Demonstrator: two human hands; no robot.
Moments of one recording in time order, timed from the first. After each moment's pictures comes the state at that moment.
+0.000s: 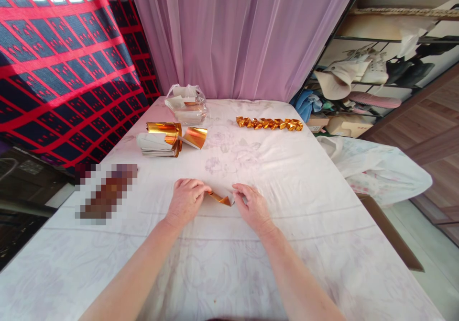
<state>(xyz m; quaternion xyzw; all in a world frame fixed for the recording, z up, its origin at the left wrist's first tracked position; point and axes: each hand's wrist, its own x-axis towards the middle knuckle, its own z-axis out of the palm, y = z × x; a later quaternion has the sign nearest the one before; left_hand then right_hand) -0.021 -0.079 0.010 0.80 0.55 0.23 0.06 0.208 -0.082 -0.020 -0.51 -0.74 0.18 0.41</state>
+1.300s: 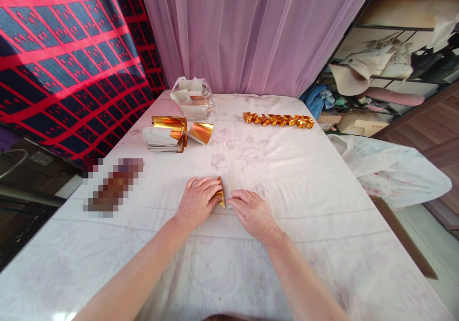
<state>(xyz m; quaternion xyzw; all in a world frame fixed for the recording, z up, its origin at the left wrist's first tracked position) -0.007 -0.090 0.015 0.82 0.54 0.16 0.10 0.203 -0.098 -0.001 -0.40 -0.89 0.05 0.23</state>
